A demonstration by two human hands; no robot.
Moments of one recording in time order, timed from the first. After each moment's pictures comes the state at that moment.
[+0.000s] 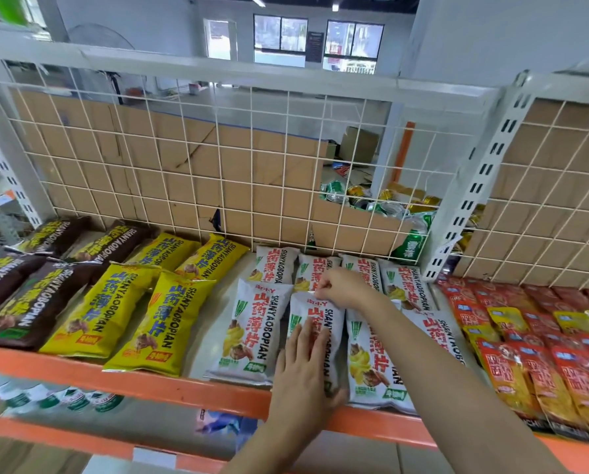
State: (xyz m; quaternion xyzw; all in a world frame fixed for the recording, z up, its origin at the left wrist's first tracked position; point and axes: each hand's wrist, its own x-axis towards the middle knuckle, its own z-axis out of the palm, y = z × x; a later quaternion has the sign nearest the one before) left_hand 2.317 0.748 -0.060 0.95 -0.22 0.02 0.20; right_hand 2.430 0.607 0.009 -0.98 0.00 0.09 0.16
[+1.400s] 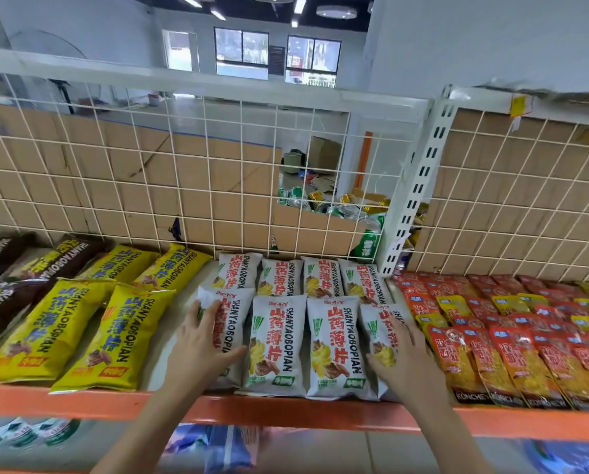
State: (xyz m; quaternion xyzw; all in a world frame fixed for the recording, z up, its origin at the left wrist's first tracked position) left_hand 2.382 0.818 -0.054 0.95 -0.09 0.03 0.29; right_hand 2.258 0.529 -0.039 -0.95 0.26 -0.07 0.16
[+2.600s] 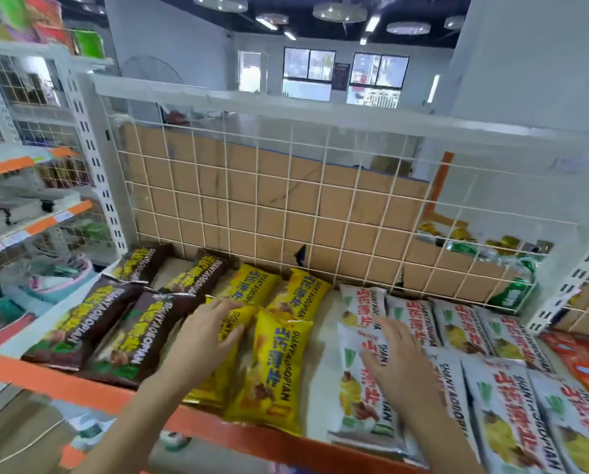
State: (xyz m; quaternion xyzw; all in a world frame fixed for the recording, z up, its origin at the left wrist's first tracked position) left_hand 2.461 1.027 -0.002 0.94 -0.15 0.10 0.29; right_hand 2.385 0.743 -0.003 -0.97 0.07 -0.12 0.22
